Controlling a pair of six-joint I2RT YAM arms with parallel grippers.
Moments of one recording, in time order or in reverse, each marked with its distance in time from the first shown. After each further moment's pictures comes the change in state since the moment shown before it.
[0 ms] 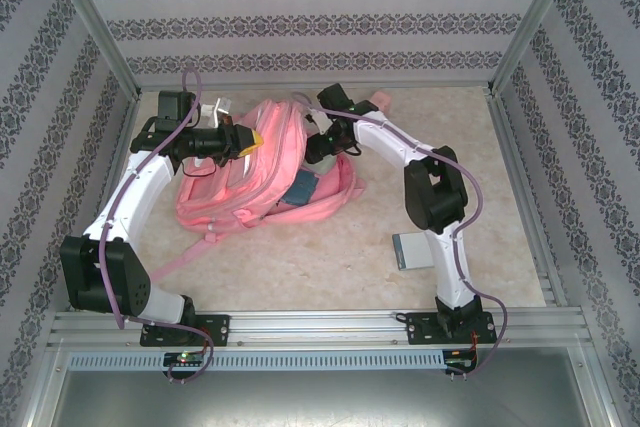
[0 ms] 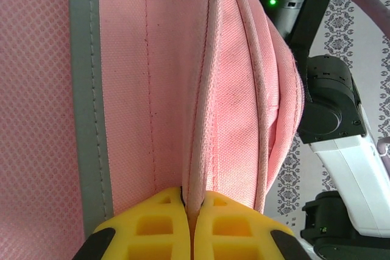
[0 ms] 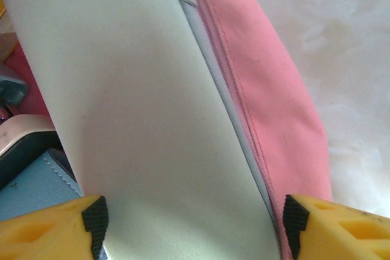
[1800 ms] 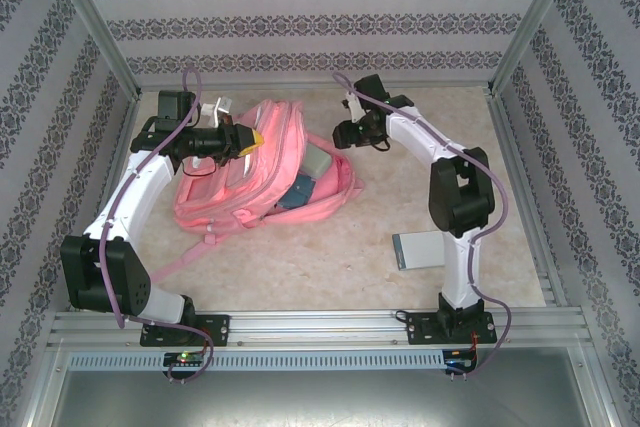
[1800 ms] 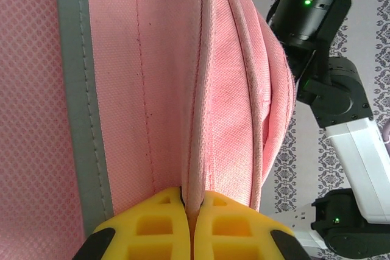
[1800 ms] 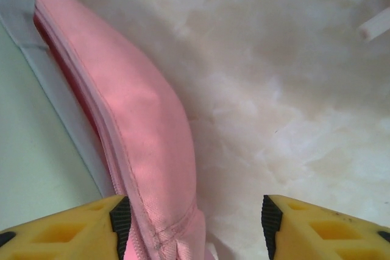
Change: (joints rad) left arm 0.000 0.003 0.000 0.012 0.022 0.002; right arm -0.131 -0.112 -0.130 0.040 -0.039 0.128
